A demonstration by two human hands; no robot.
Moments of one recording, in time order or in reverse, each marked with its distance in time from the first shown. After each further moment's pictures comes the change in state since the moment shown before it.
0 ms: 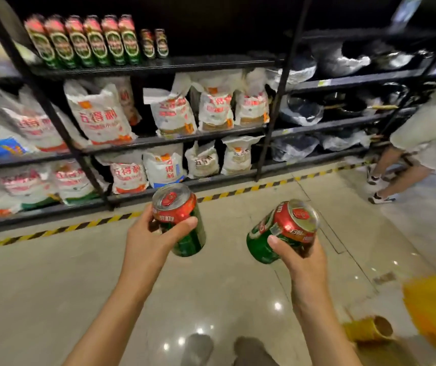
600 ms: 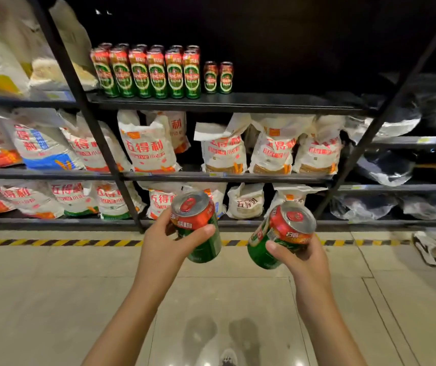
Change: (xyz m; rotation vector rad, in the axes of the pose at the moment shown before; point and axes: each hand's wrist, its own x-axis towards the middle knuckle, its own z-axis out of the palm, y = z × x) left_hand 0.257 0.033 0.010 -0.034 0.201 -0.013; right_hand 0.281 -0.021 0.162 -0.041 -0.311 0.016
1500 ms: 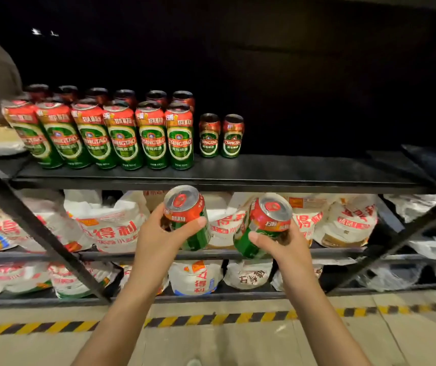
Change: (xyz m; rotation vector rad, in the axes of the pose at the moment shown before) left_hand 0.446 0.031 0.049 -0.038 -0.023 0.010; right_hand 0.426 -0.035 0.151 -0.104 -0.083 0.002
